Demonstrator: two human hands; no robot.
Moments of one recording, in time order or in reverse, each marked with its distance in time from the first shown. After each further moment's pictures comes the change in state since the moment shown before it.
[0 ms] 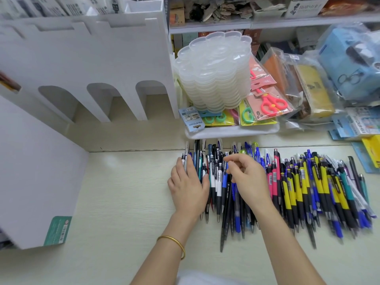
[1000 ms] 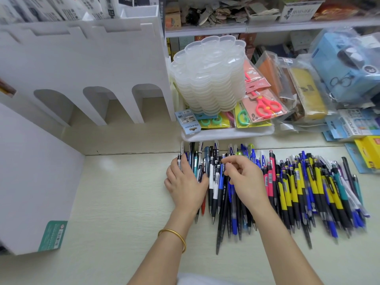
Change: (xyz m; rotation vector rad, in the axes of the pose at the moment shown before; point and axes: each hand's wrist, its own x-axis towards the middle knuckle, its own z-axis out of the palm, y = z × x) left_hand 0.014 0.008 0.002 -0.050 -0.003 -0.101; right_hand 0.002 0.001 -0.003 0.007 -0.011 0.000
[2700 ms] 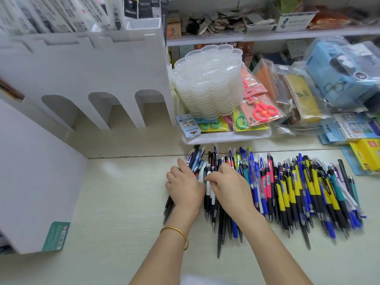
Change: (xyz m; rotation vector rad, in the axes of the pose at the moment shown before) left_hand 0.003 0.008 -0.009 0.173 -0.024 -0.027; right_hand -0.004 0.018 0.026 -0.749 -0.033 -0.438
